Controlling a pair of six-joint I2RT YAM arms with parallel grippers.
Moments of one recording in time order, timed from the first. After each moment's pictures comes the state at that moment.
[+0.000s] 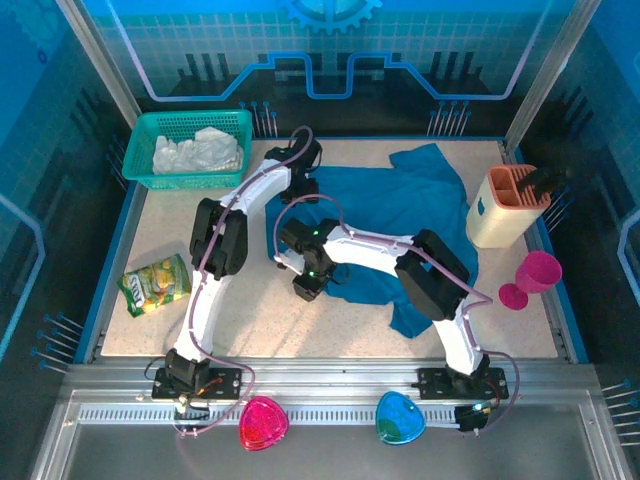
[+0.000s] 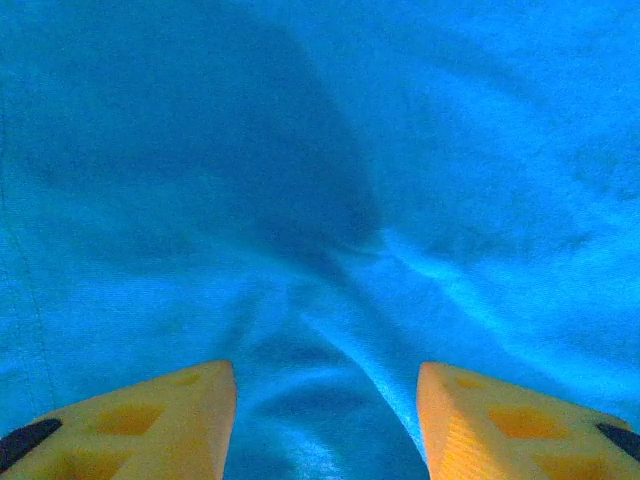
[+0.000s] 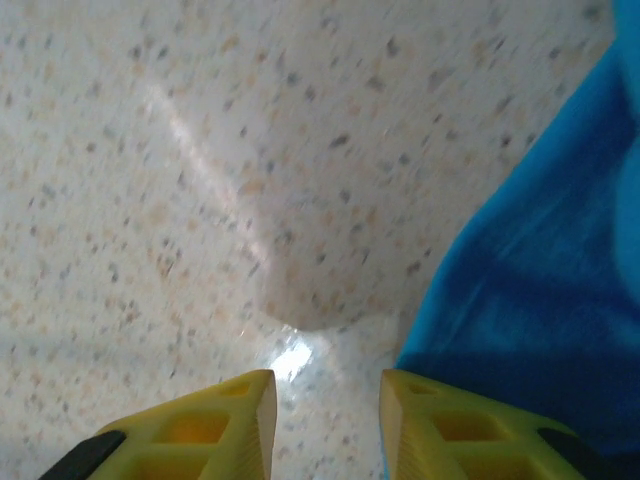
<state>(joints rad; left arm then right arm) -0.39 2.37 2.10 -0.96 -0.09 -0.45 0.91 2.08 1.55 -0.90 -0.15 -0.06</state>
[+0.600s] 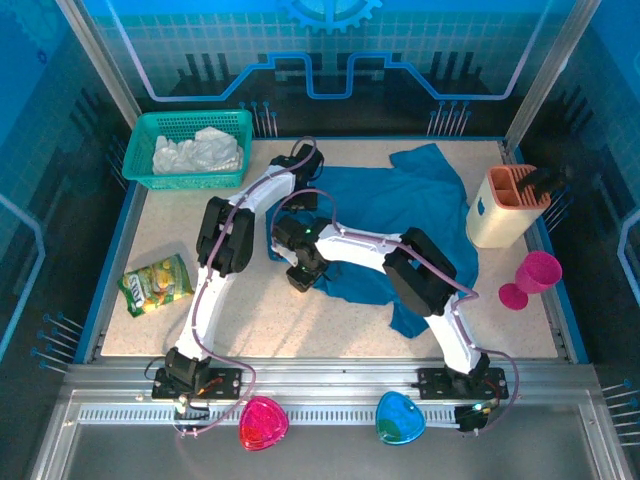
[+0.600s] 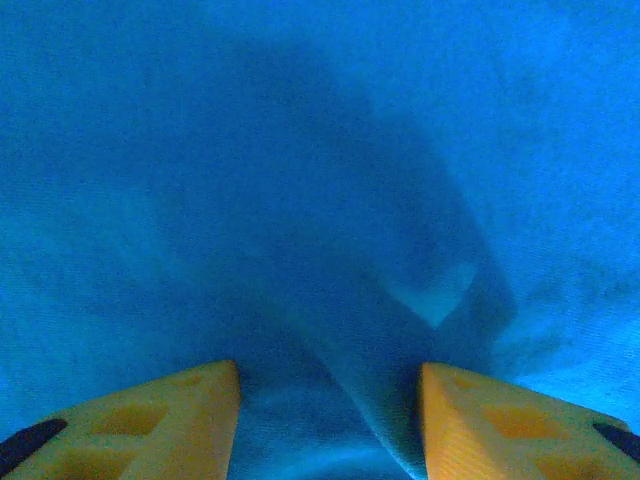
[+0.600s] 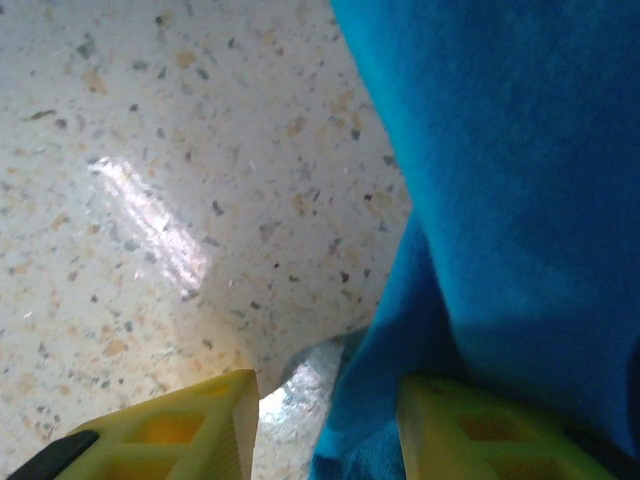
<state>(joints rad) -0.39 2.45 2.10 -0.92 -0.13 -0.45 0.91 2.17 1.64 -0.86 -0.01 0.05</state>
